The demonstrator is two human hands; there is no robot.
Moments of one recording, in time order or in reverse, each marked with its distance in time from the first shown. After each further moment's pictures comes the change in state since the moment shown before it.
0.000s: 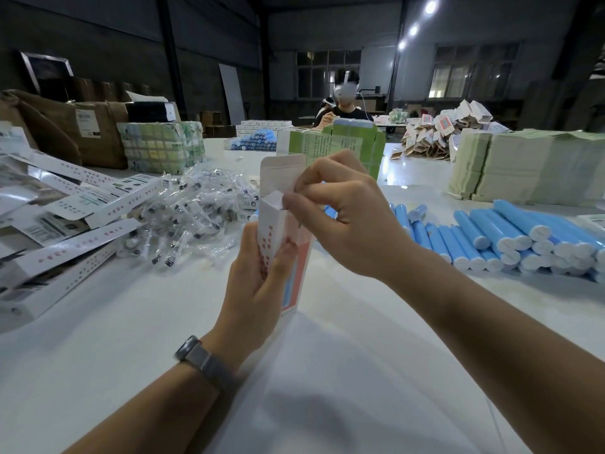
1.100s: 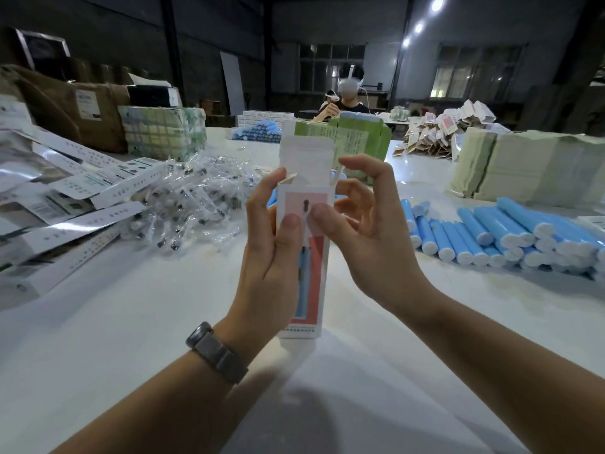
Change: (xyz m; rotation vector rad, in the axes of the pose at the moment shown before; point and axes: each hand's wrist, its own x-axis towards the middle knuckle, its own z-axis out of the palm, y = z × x) left_hand -0.005 0.034 0.002 -0.201 -0.053 0.126; right_hand -0.036 -0.019 0.014 0.603 0.133 0.295
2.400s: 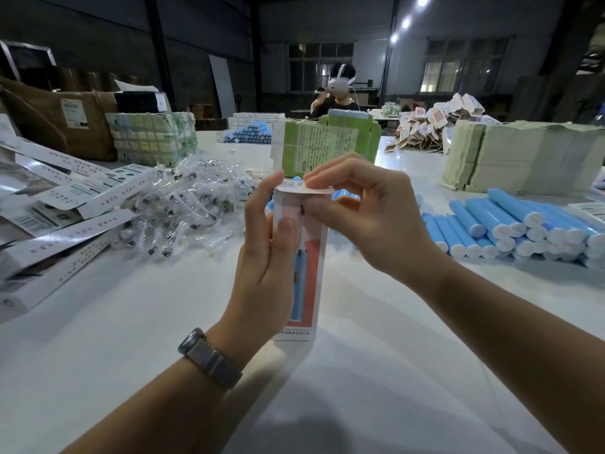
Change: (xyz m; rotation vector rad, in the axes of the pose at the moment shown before) left_hand 0.000 -0.005 0.000 0.043 -0.029 -0.012; right_hand 0.017 -0.010 -0.020 -0.053 -0.074 -0.057
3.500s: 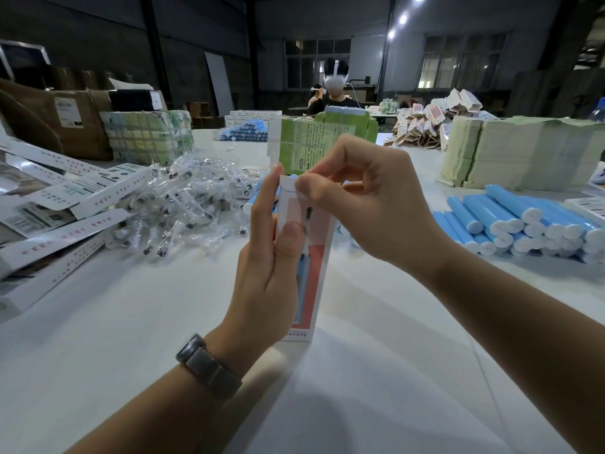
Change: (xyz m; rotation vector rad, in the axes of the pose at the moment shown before) left_hand -0.005 0.006 0.005 0.169 -0.059 0.045; right_hand 0.011 -0.015 -0.002 -0.257 0.009 -0.054
